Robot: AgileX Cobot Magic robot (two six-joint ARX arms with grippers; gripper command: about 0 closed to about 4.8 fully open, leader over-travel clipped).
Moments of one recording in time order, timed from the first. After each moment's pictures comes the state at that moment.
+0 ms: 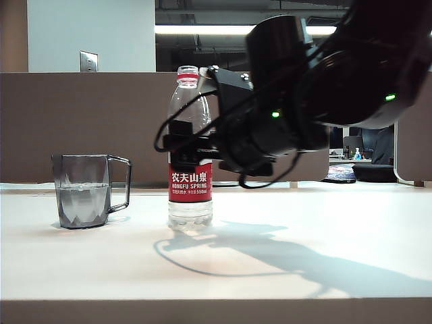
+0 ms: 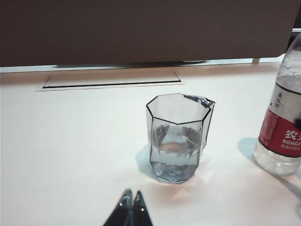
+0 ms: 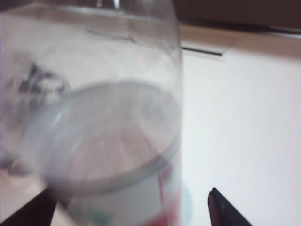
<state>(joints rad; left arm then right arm) -0.16 0.00 0.00 -0.03 0.00 0.01 0.70 1.89 0.80 0.89 0.16 0.08</state>
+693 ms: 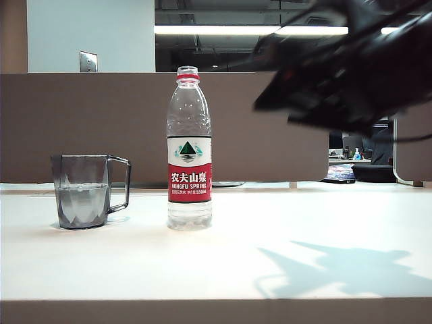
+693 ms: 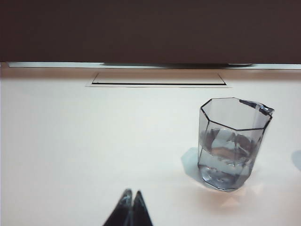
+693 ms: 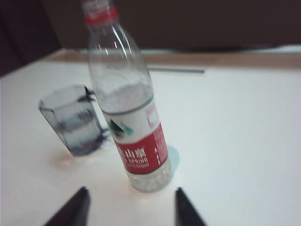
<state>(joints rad) 0.00 0.00 0.00 -0.03 0.00 0.01 0.70 1.23 0.27 0.90 0.15 0.19</state>
